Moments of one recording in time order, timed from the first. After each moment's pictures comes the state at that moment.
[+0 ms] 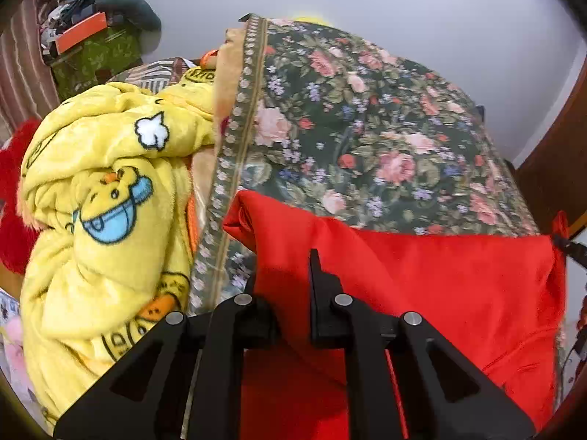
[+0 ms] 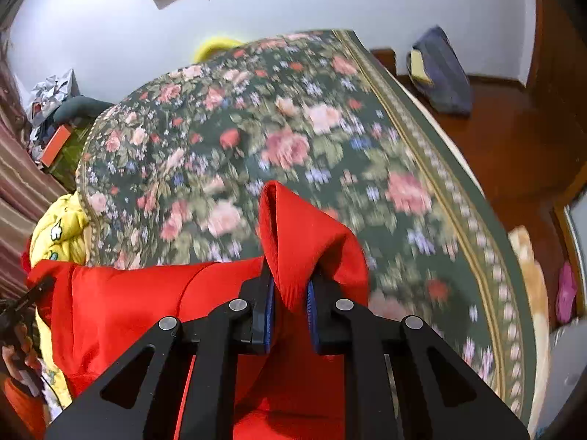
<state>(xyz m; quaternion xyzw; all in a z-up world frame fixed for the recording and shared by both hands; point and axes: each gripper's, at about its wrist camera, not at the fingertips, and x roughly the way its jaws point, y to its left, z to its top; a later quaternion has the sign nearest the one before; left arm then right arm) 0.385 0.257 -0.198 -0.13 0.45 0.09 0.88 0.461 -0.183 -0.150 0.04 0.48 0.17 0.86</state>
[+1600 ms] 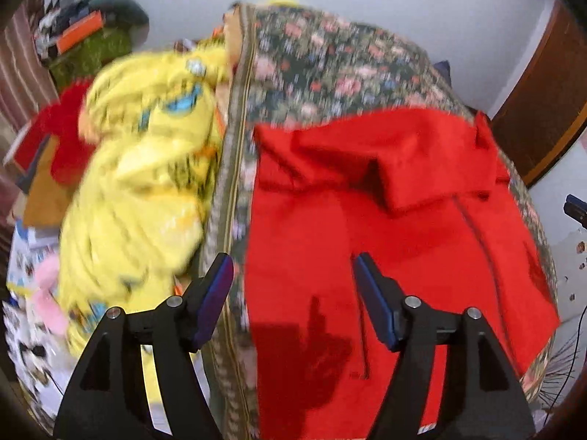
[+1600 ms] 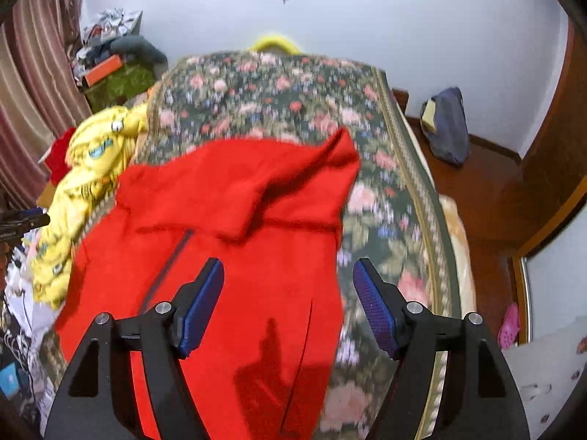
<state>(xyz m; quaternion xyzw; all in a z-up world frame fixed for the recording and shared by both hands) 0.165 0.222 -0.169 -0.10 0.50 0.03 0.86 0.250 -0.213 -0.095 -0.09 0.46 0.21 0.86</state>
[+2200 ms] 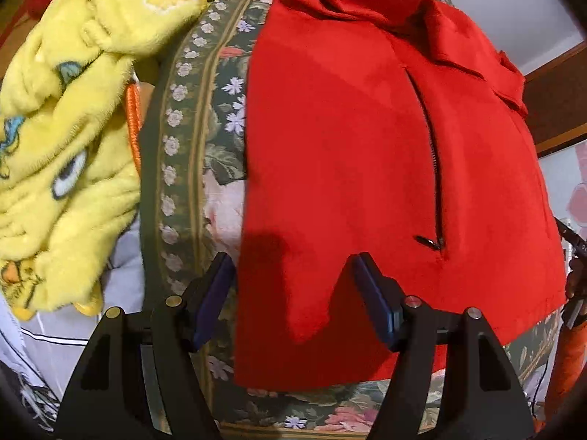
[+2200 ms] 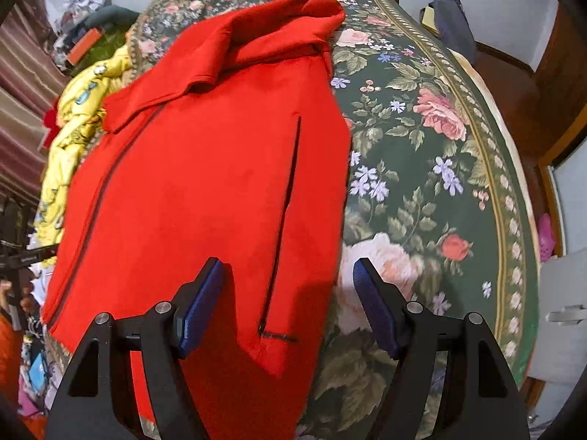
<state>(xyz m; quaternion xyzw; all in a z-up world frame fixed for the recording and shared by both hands) 0.092 0.225 -0.298 -0.21 0.60 -0.01 0.78 0.204 -0.253 -0.173 -0.02 0.56 0.22 0.80</state>
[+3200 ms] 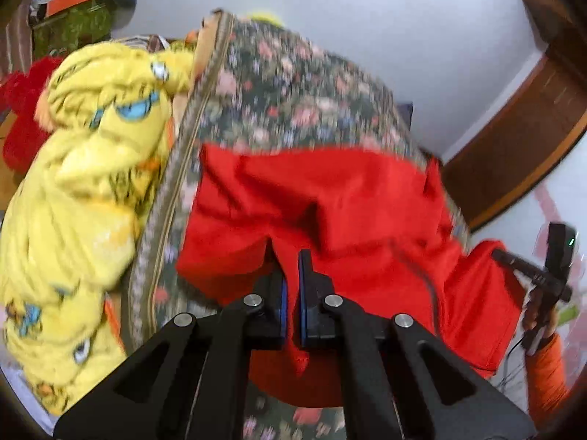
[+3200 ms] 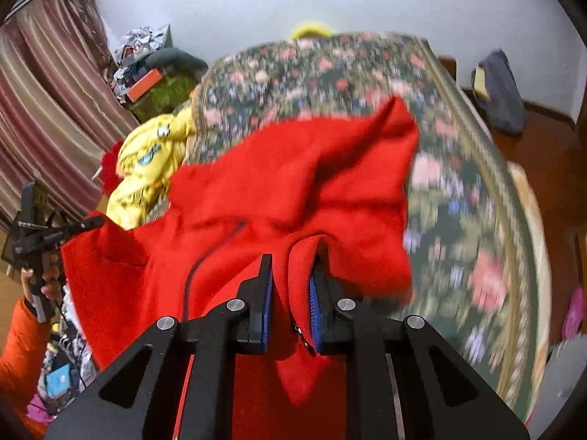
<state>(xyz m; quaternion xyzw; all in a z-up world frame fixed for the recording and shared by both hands) 0.196 0.224 -0.140 -0.22 0.42 -0.04 0.88 0.280 -0.205 -0.102 0.00 0.45 0.31 0.84</state>
